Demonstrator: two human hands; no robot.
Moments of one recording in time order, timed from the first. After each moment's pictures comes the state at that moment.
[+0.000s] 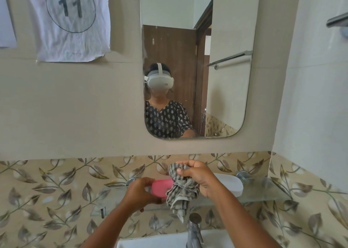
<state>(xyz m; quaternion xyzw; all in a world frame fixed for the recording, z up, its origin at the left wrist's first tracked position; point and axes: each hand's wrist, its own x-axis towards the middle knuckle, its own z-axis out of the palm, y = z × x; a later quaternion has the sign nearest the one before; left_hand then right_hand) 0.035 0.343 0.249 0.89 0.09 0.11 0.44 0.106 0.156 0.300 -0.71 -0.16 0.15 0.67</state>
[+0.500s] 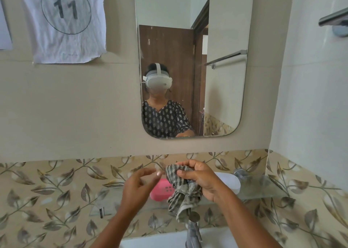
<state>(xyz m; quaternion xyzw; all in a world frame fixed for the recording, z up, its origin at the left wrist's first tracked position) 0.012 0.320 0.265 0.82 0.08 0.27 0.50 0.092 0.137 0.299 -0.65 -0.23 0.17 0.70</state>
